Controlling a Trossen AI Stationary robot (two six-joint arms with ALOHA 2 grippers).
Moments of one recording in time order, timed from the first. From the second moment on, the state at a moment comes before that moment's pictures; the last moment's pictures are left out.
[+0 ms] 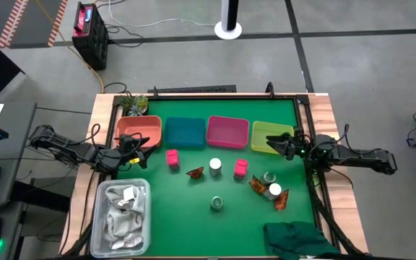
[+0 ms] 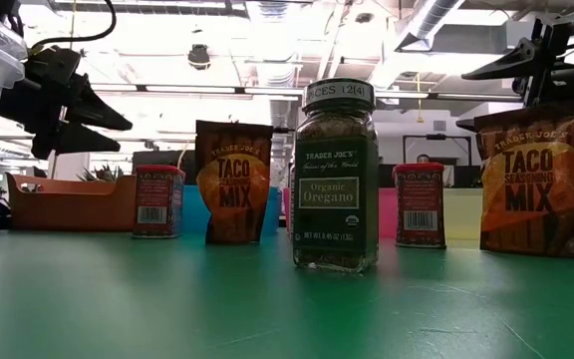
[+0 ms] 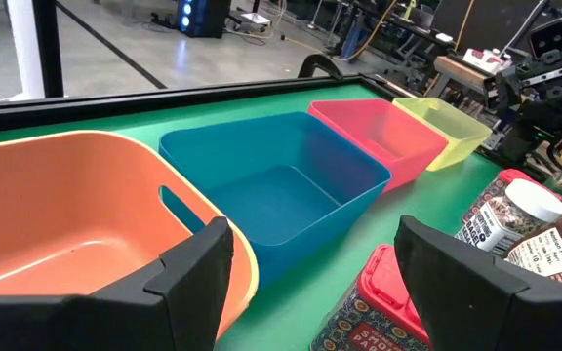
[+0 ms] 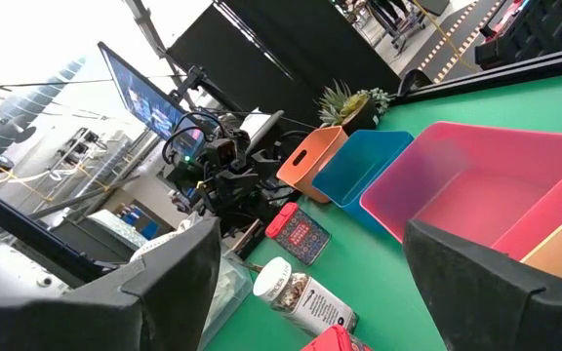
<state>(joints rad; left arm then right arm) -0.34 0.24 0.10 -0.22 -0.95 -0.65 -0.09 0.01 0.01 0.04 0.21 0.81</state>
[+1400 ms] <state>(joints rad) -0.34 0.24 0.10 -0.16 -0.95 -0.67 -0.12 0.01 0.02 0.04 0.23 0.49</state>
